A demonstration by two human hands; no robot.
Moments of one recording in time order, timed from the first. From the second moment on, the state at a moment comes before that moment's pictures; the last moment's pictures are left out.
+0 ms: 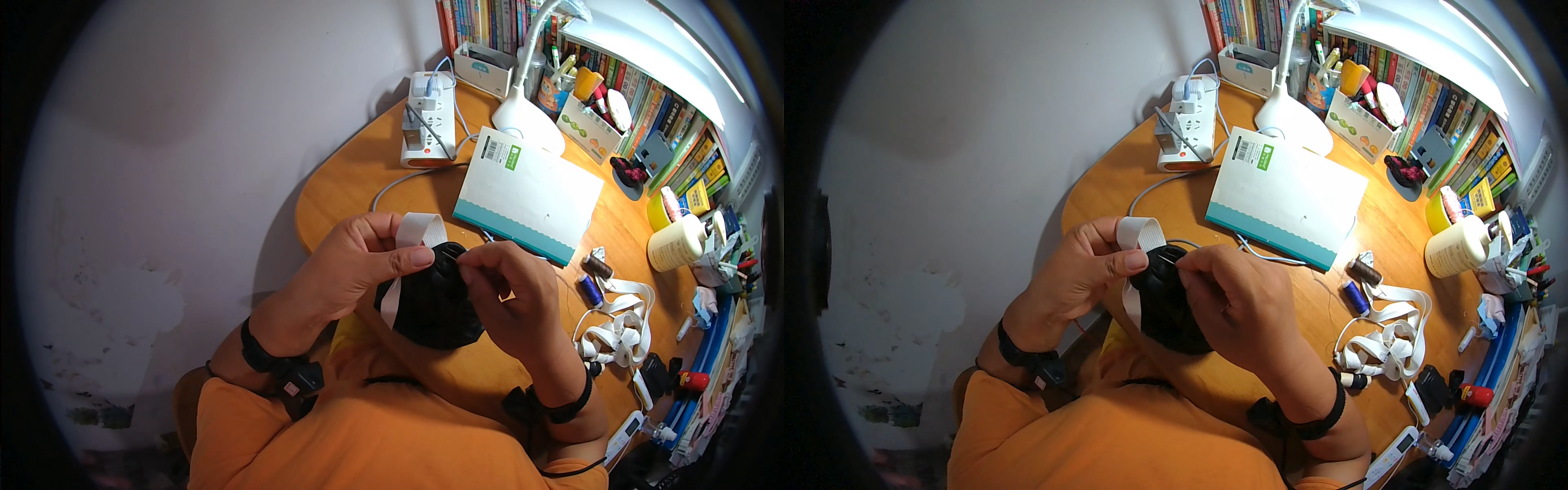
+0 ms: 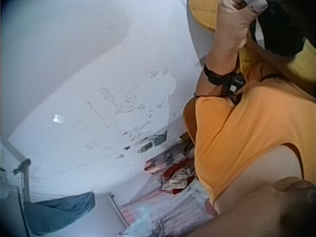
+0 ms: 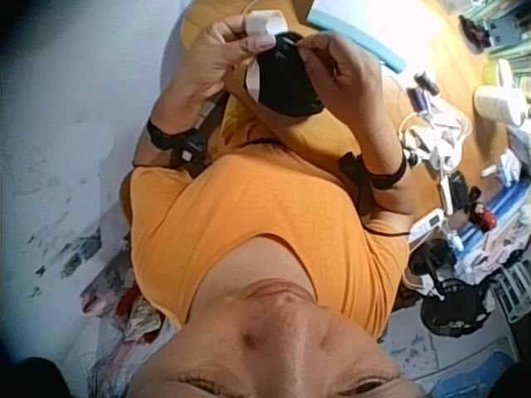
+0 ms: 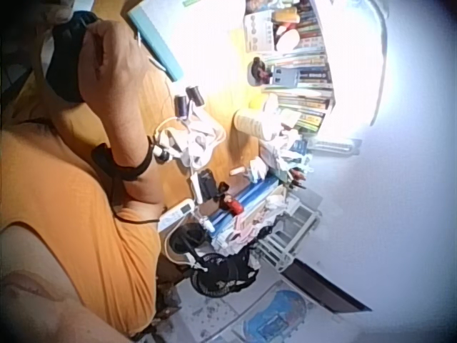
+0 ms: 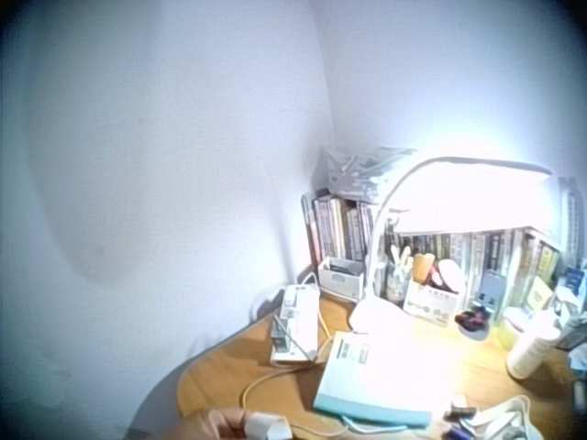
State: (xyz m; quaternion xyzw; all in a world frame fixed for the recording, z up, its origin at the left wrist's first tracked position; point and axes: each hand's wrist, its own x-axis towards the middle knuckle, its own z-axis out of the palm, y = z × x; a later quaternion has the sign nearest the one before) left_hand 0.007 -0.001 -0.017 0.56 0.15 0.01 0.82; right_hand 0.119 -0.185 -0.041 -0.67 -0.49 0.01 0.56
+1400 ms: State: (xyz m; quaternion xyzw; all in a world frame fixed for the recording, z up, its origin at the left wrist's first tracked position) left_hand 0.014 -0.015 -0.029 0.90 -0.15 0.39 0.11; right_hand 0.102 -0.181 -0.063 -0.53 -0.39 0.17 0.73
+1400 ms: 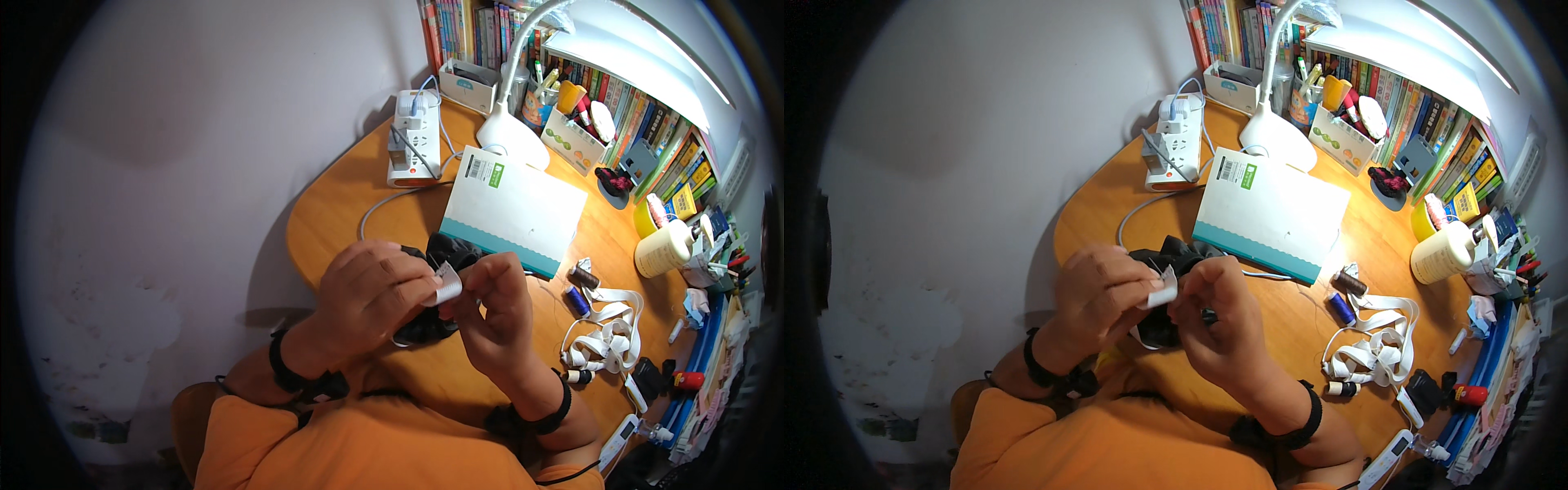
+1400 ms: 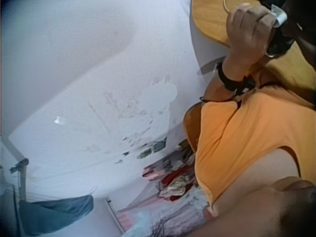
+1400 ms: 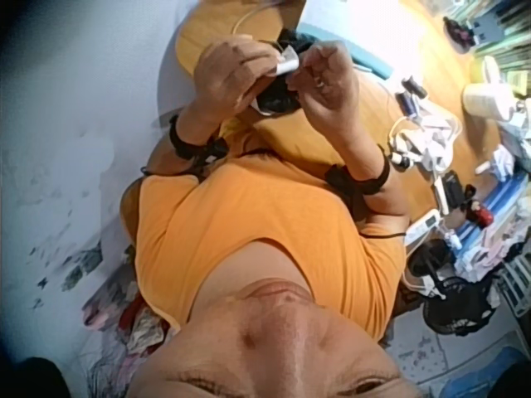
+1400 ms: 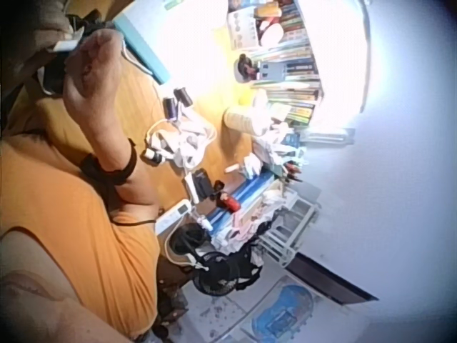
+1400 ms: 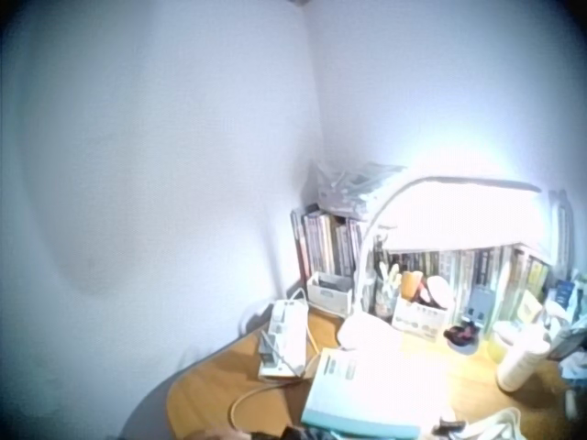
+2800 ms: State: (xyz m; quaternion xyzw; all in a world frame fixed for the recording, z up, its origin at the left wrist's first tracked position) left_hand 0.007 0.000 -0.027 0.89 -0.25 0.38 0.02; right_hand 0.139 -0.192 -0.046 -0.51 -0.33 0.22 0.76
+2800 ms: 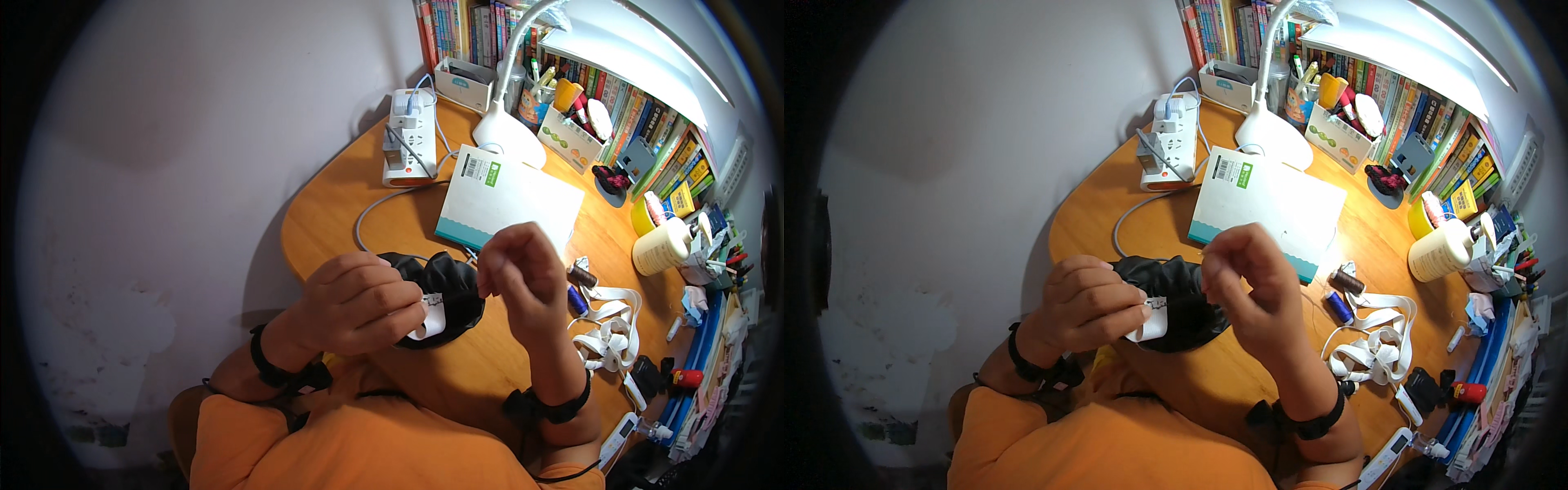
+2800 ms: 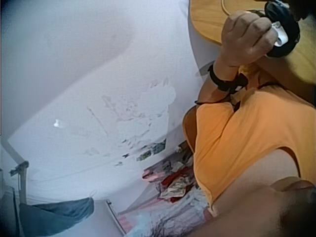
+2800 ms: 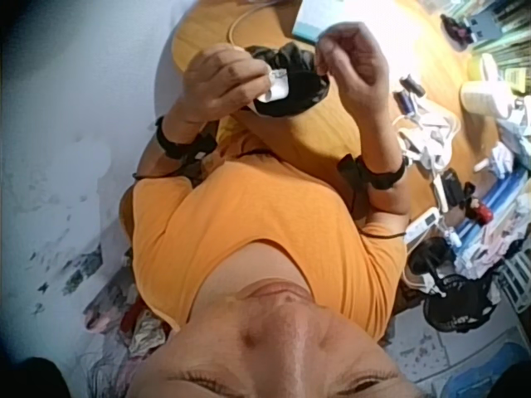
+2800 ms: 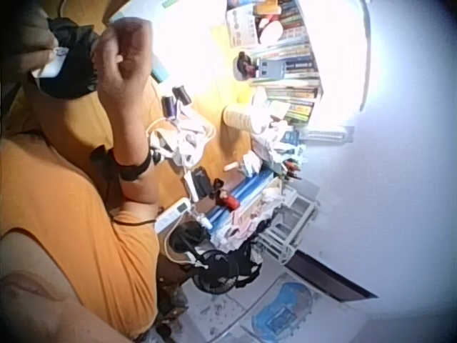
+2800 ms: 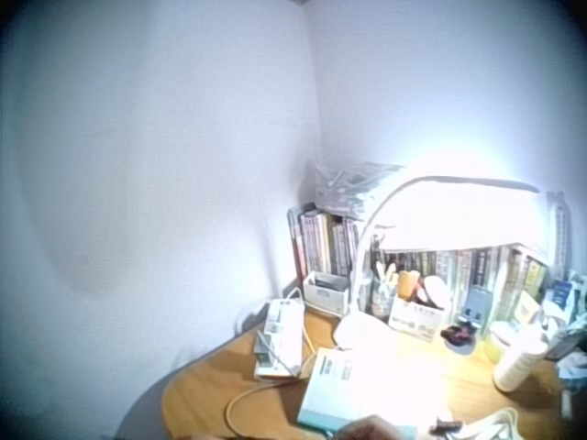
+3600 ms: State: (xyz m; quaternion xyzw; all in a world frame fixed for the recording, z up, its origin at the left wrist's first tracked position) left_hand 0.004 0.005 -0.024 0.88 -0.25 0.39 0.02; right_hand 0.142 -0.193 -0.032 -0.63 -0.61 0.01 0.48
